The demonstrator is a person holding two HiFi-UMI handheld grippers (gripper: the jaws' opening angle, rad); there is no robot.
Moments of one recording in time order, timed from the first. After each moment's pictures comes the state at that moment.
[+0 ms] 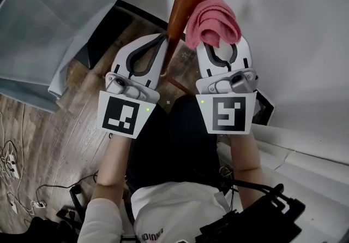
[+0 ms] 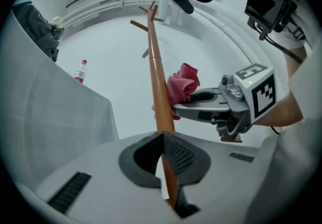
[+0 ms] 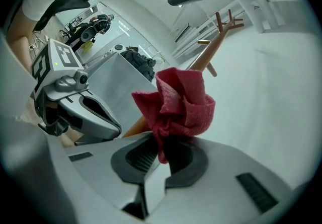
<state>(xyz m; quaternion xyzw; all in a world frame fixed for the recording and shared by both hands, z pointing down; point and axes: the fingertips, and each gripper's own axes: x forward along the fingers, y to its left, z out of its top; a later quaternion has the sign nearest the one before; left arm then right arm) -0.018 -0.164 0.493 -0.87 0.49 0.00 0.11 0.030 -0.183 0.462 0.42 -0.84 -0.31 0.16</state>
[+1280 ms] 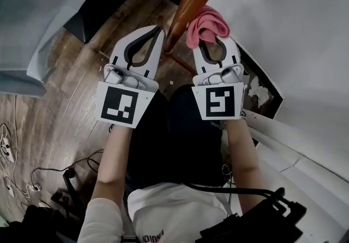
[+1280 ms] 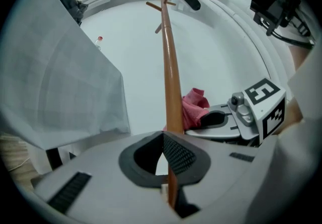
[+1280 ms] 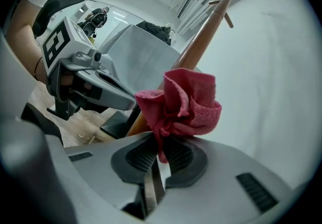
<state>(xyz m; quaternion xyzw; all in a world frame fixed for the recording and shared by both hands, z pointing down) -0.037 -0.165 0.592 -0.85 0.52 -0.04 0.03 0.018 -0.184 0.612 0.37 -0.87 -0.23 0.23</state>
